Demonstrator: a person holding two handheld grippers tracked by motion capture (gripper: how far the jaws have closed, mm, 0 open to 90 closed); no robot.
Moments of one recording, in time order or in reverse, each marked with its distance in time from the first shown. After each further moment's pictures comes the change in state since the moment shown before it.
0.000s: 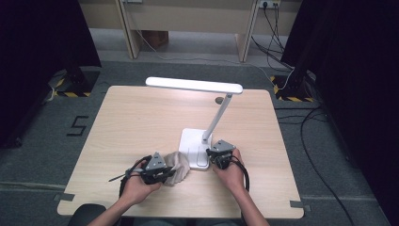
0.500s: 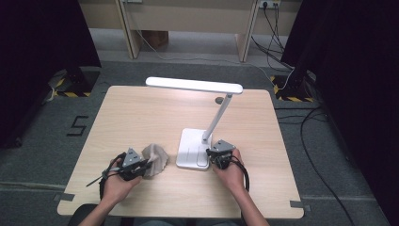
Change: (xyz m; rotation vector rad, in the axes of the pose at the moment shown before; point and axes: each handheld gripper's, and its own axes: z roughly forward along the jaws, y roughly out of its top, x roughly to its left) left arm 0.046 -0.030 -0.038 -0.002 0.248 -0.106; right arm 0.000 0.000 0.000 0.002 0.000 -0.001
